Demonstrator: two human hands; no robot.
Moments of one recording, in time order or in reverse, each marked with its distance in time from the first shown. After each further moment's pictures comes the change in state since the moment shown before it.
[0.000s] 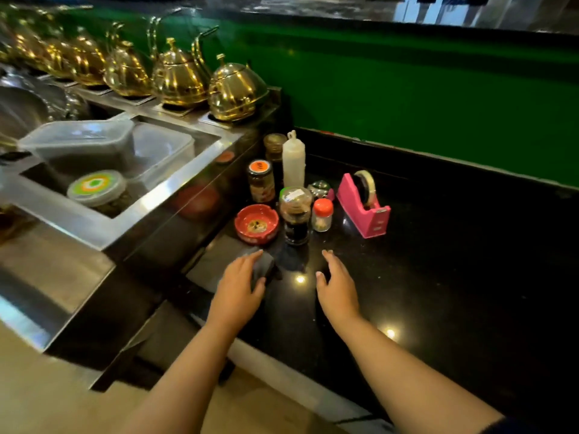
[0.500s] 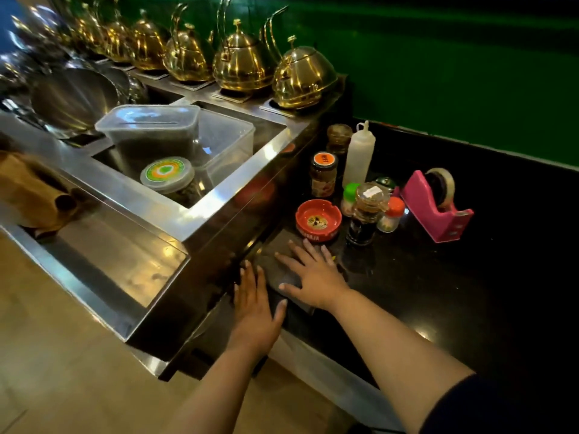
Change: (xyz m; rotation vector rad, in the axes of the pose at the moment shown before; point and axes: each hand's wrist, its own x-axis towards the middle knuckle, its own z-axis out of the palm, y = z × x) left_hand -0.043 -0.093 -0.012 0.204 -0.108 -0.227; right_hand 0.033 -0.074 0.121 -0.750 -0.517 -0.552
